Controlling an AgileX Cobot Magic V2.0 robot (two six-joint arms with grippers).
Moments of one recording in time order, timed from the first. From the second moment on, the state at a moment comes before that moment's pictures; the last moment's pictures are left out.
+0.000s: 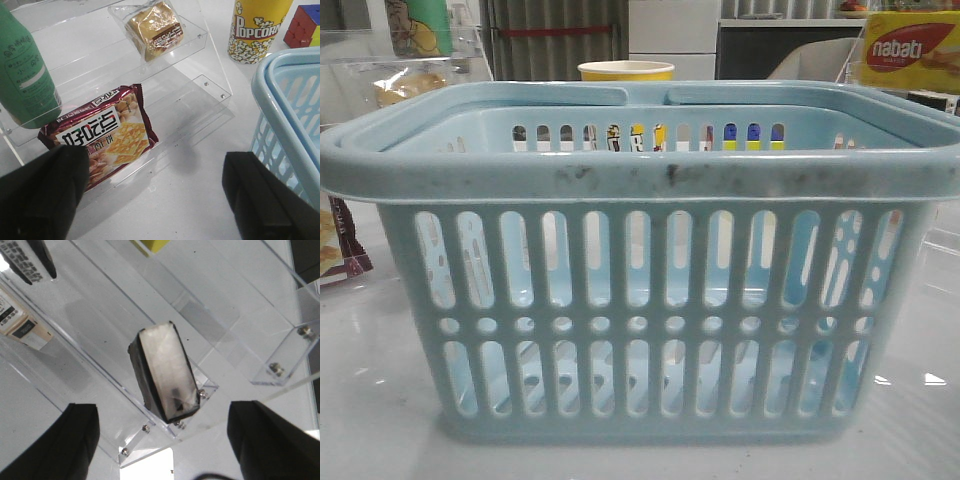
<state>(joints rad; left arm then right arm) -0.11 0.70 -0.68 -0.06 0.55 0.10 -0.27 1.83 -1.59 -0.13 0.84 -0.07</state>
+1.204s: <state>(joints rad) -0.11 0.70 -0.68 -0.06 0.55 0.10 -0.27 1.84 -1.60 -0.09 0.79 -0.07</state>
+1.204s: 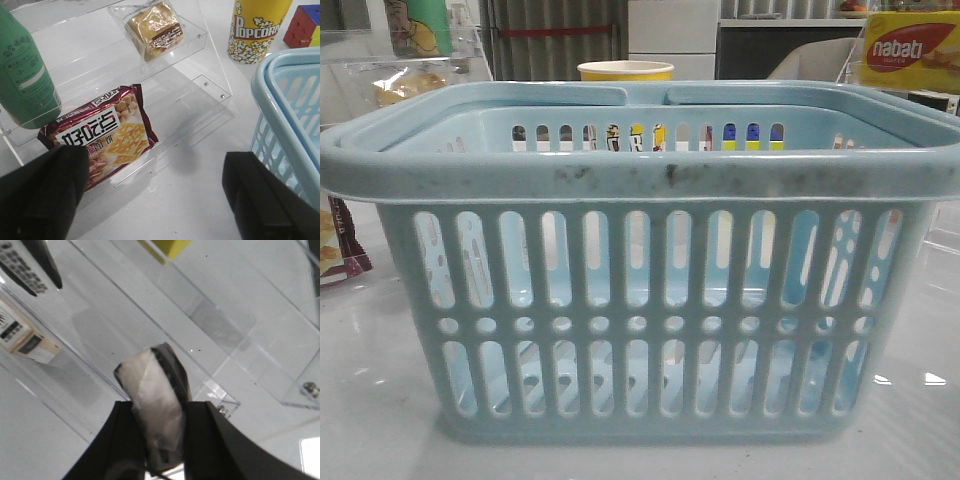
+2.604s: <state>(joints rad) -0.11 0.70 -0.68 -0.06 0.54 0.10 0.55 1.45 -1.12 0.25 0.61 -0.16</state>
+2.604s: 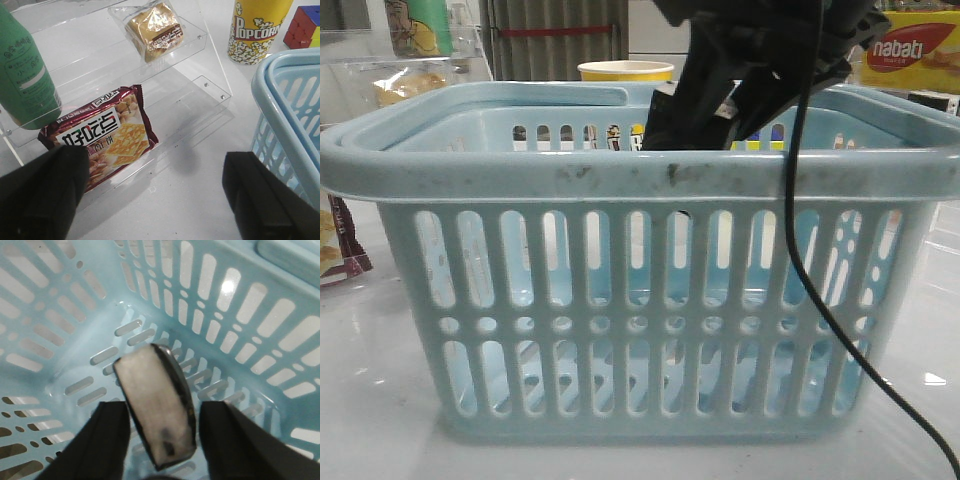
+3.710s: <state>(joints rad) -0.11 1.52 -1.27 -0.22 0.53 0.10 0.55 0.98 -1.03 0.24 0.74 -0.16</state>
